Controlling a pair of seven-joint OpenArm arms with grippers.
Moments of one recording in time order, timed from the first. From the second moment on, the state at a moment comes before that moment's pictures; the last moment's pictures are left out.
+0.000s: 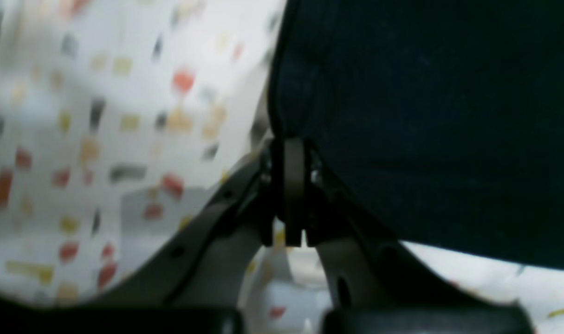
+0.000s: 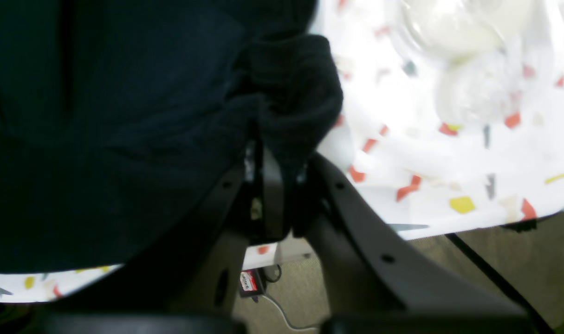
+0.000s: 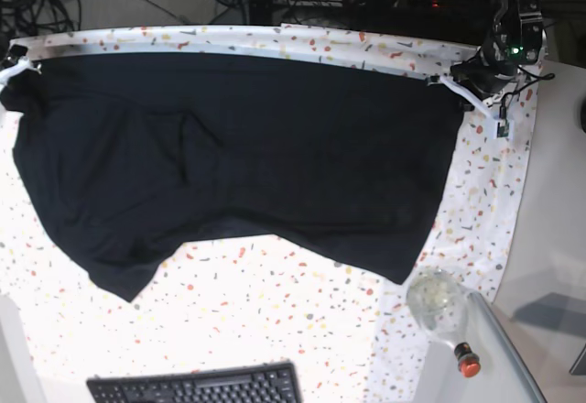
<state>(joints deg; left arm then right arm) 22.9 -17.8 -15.6 86.1 -19.4 -8.8 34.7 -24.4 14.1 38.5 82.6 26.3 24.9 -40.6</state>
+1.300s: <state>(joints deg) 22.3 -12.5 -30.1 100.4 -18.0 -7.6 31.5 -21.0 9.7 43.9 98.4 24.6 24.5 -49.7</state>
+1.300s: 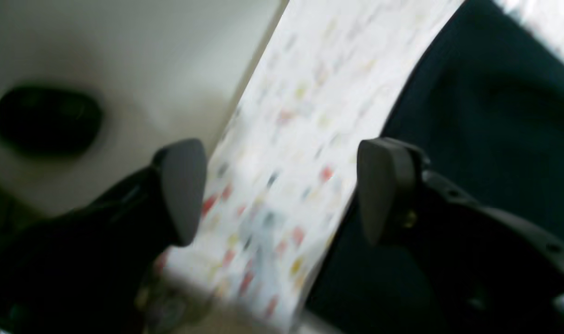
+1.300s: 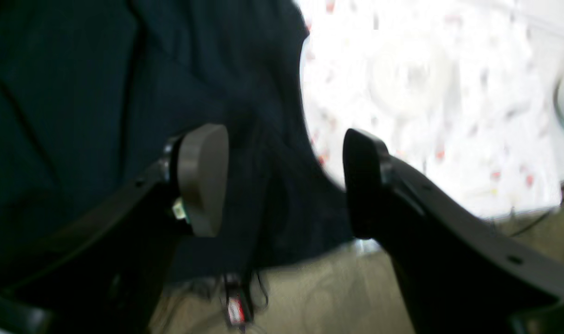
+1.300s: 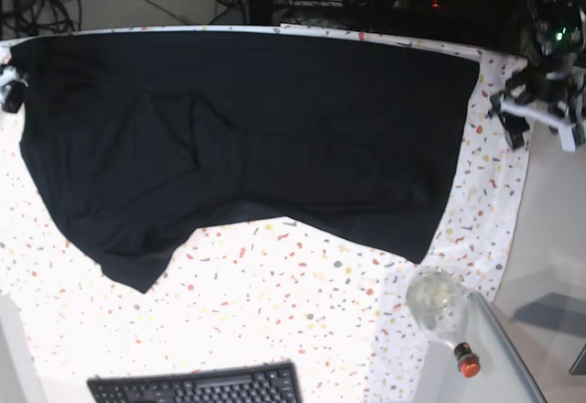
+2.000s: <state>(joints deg) -1.8 -14.9 -9.1 65.9 -18.3 -7.5 30.6 15.7 19.6 23.5 45.7 10.0 24.9 -33.9</state>
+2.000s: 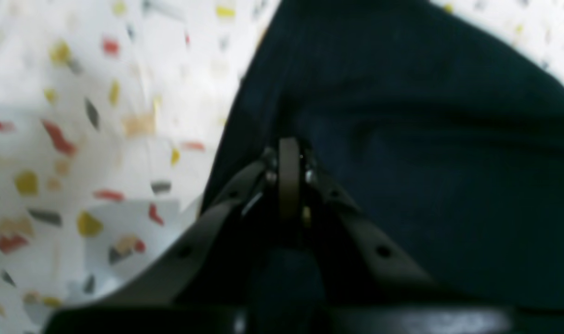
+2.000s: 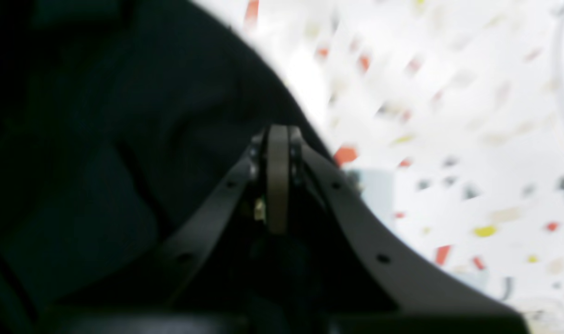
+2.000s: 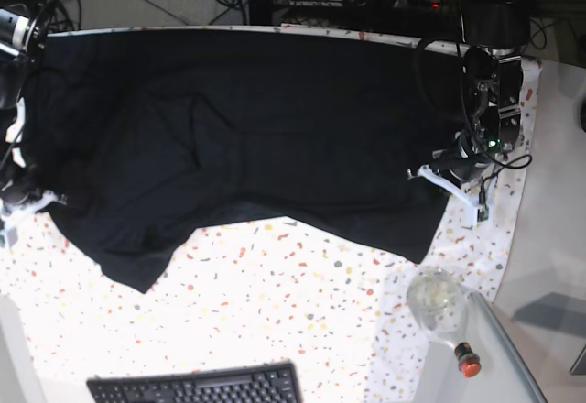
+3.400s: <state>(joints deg) -11.0 -12.7 -9.1 65.6 -5.2 -7.7 32.6 14.0 20.5 26.1 41.7 10.0 18.1 -26.3</state>
